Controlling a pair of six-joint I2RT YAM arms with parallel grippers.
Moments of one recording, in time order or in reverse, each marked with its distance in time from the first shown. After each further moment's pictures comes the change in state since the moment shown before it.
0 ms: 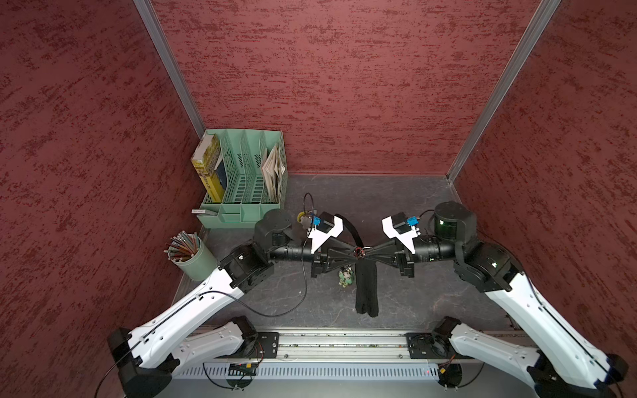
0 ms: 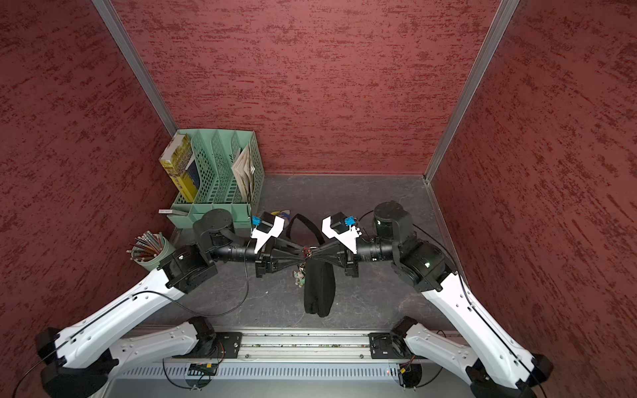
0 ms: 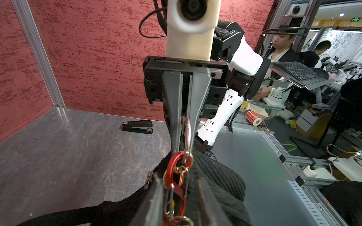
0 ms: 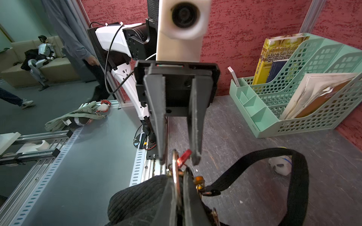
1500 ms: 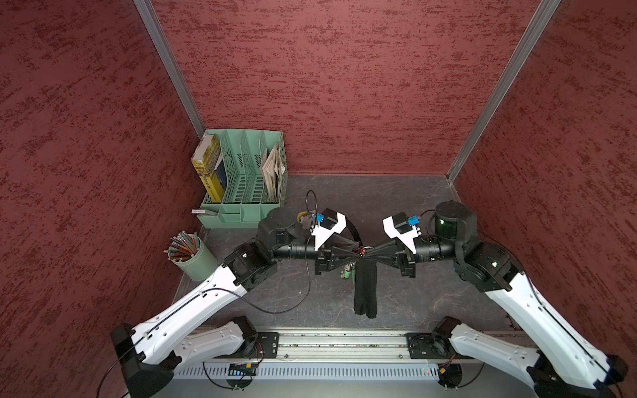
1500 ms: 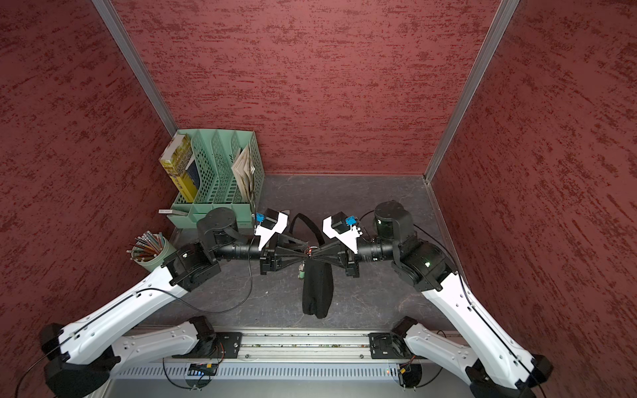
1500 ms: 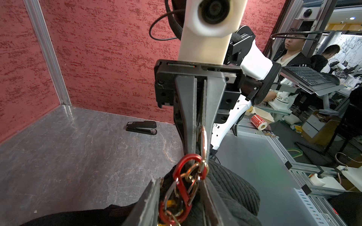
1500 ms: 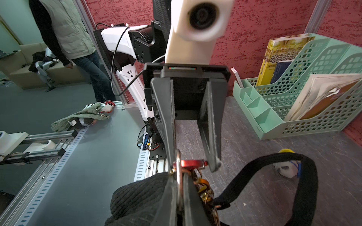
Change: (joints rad) left arm -0.008 0.019 0.014 0.022 -0.056 -0.018; right arm -0.002 0.000 0.000 0.000 -0.034 0.004
